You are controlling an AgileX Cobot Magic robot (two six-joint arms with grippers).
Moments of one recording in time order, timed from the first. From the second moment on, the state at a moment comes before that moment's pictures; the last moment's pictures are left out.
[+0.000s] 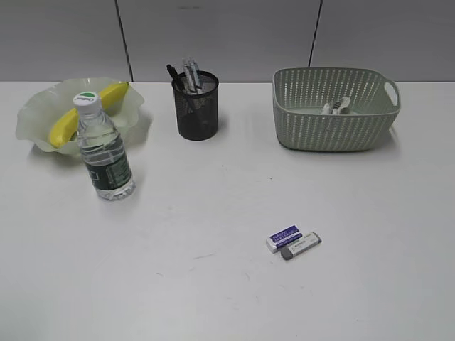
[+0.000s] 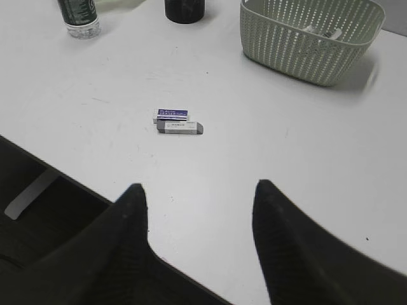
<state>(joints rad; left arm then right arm) -0.50 0.33 -0.62 0.10 1.08 -0.22 0.60 -0.01 -0.51 -0.01 1.04 0.01</state>
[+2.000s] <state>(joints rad) -0.50 -0.01 -0.54 -0.01 1.06 0.01 0.58 1.90 -1.25 0.09 0.99 1.06</state>
